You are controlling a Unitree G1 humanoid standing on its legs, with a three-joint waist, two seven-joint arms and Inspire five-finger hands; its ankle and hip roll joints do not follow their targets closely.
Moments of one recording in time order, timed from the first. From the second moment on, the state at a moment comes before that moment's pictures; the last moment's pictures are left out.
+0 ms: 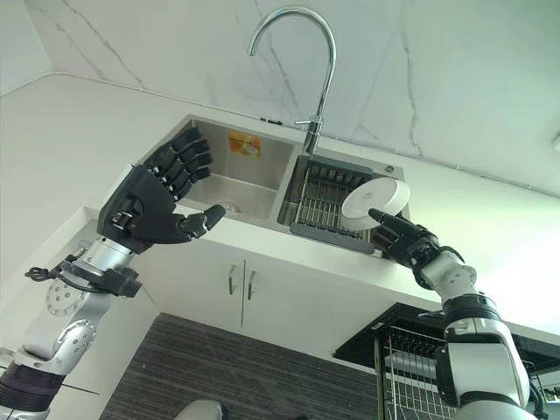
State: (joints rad) left arm -0.18 0.69 -0.14 -0.19 -0.70 -0.17 -0.15; right arm -0.69 -0.69 -0.01 0.96 1.18 0.38 -0.03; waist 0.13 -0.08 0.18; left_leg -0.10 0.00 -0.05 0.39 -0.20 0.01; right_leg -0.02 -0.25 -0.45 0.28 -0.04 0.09
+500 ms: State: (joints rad) left arm -0.19 0.69 -0.14 -0.19 -0.70 -0.16 -0.14; right arm -0.76 -0.70 0.00 1.03 1.18 0.38 -0.03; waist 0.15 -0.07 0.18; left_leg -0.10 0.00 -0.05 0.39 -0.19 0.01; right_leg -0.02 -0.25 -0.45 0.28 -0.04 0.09
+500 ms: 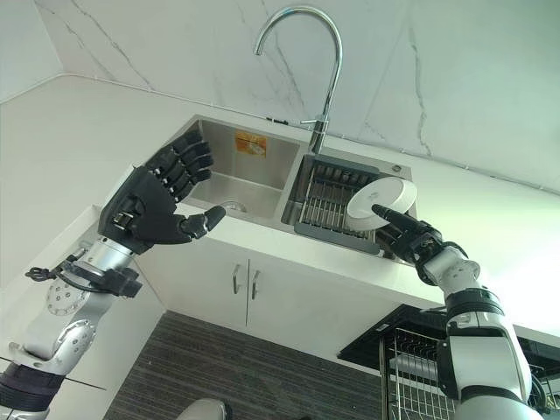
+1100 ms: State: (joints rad) left arm -0.18 0.69 -0.14 -0.19 -0.70 -0.16 -0.15; right arm -0.78 -0.71 0.00 1.04 1.15 0.36 -0.03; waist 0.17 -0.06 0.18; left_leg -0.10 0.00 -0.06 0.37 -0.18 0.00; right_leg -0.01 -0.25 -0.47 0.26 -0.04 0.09
